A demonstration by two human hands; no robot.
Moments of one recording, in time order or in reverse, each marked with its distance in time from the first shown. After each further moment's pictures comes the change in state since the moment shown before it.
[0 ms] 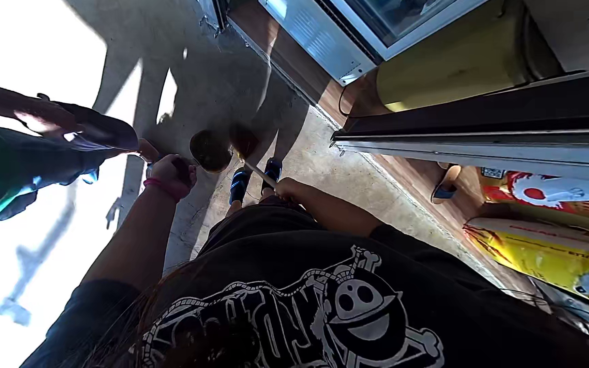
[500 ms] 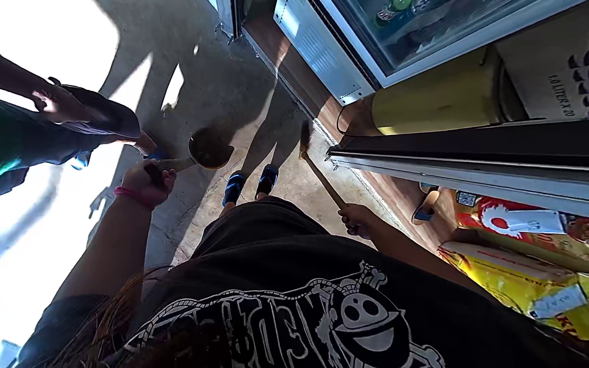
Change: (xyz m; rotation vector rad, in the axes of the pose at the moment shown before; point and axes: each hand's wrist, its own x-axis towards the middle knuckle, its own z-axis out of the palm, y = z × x) left_hand -0.004 0.011 -0.077 -0.183 -0.028 0.007; right_hand -0.092 0.135 -0.062 0.610 0.246 0.213
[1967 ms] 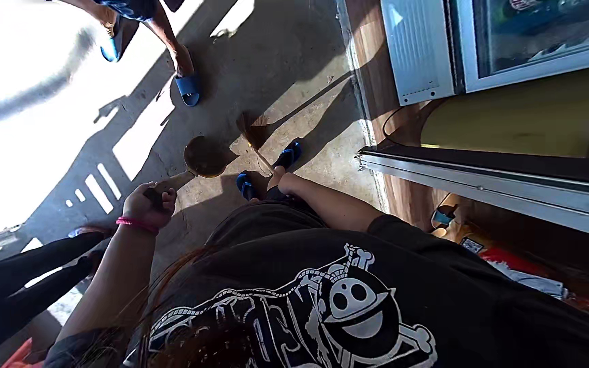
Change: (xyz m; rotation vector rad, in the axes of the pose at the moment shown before) left_hand -0.042 -0.203 -0.256 -0.470 0.199 -0.112; right_hand 0.093 0.085 0.327 -1.253 0.690 -0.665
